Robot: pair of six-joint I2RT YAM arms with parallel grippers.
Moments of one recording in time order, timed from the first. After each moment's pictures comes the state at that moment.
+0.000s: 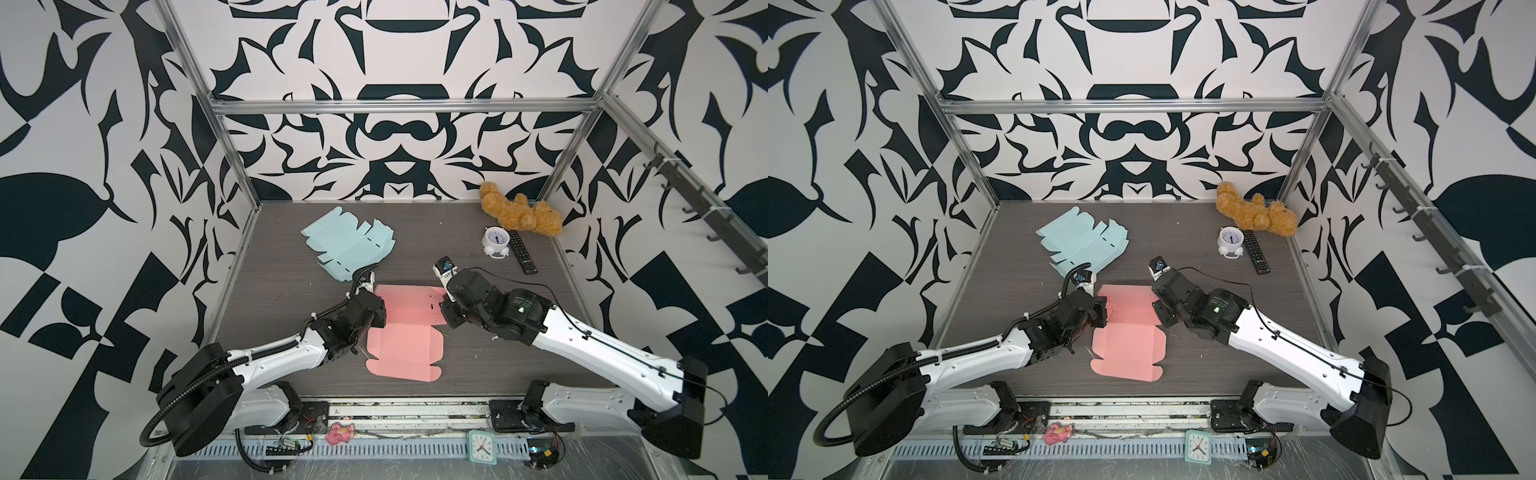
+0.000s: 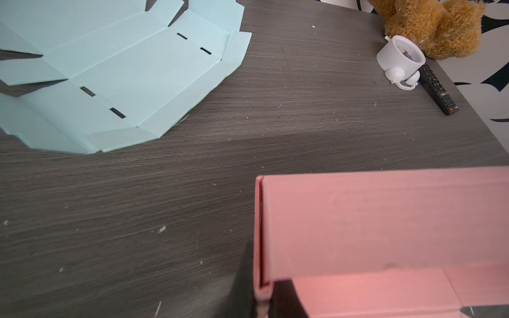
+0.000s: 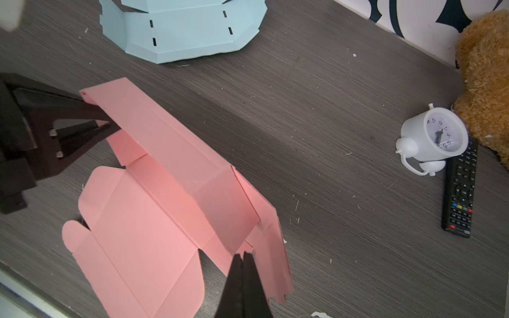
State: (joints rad) left arm -0.89 1.23 0.54 0.06 -0.34 -0.59; right arm 0.92 1.17 1.06 -0.80 0.32 0.27
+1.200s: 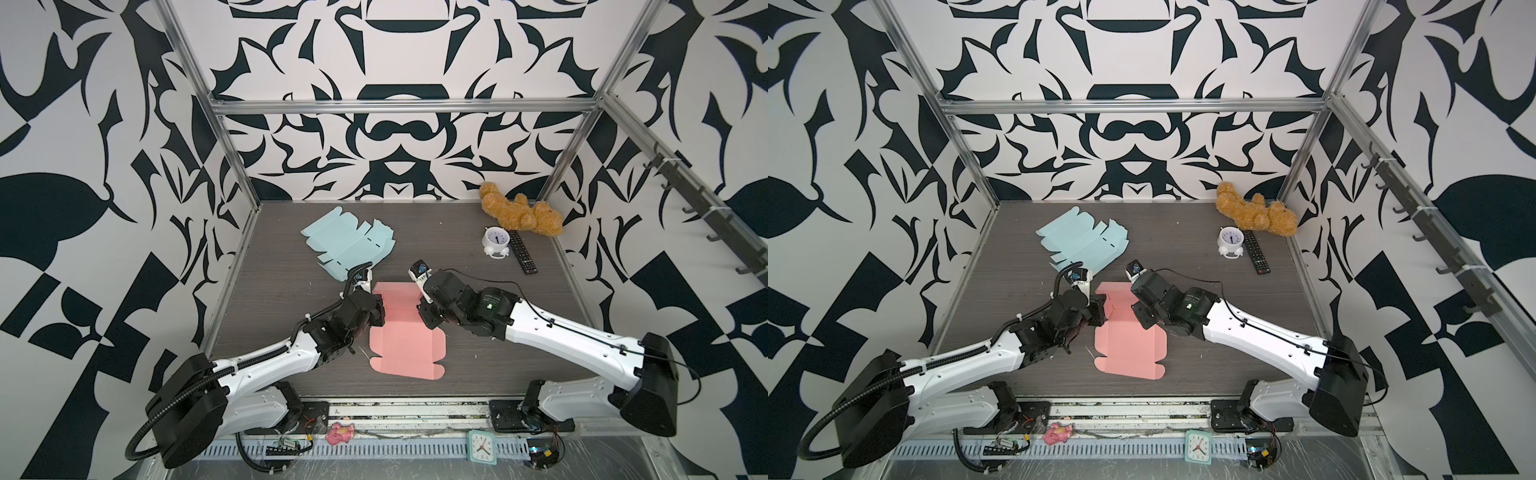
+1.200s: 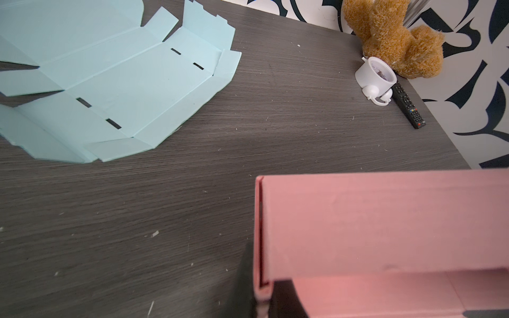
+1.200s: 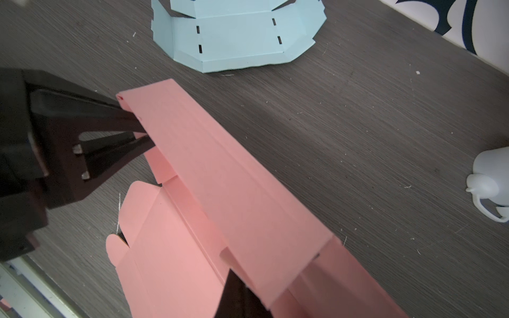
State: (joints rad) left arm -0.89 1.15 0.54 0.05 -0.32 -0.61; right arm 0.98 1.30 1.06 -0.62 0.24 0.26
